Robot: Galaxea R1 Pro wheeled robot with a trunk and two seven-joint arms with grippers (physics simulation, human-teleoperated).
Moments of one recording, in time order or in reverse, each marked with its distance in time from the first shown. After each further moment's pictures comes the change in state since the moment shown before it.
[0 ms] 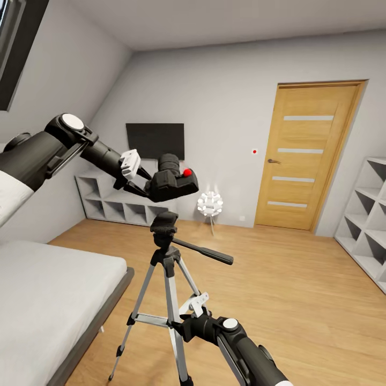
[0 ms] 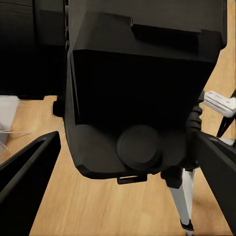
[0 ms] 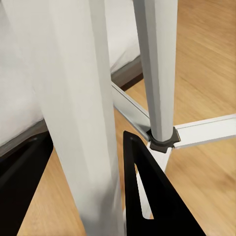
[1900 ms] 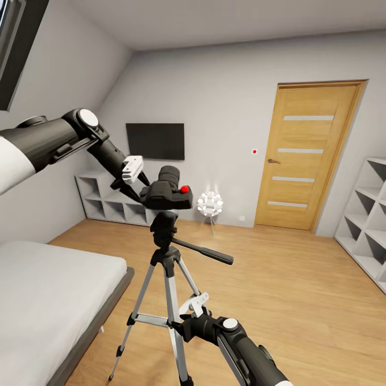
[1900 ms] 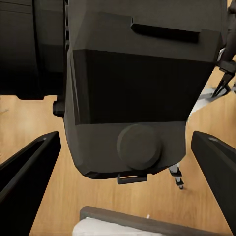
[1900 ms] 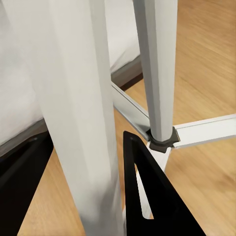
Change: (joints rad) left arm -0.224 -0.053 -0.521 0.190 0.266 -0.182 -0.011; right arm 0.000 0.000 0.000 -0.003 0.005 0.001 0.001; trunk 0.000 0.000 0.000
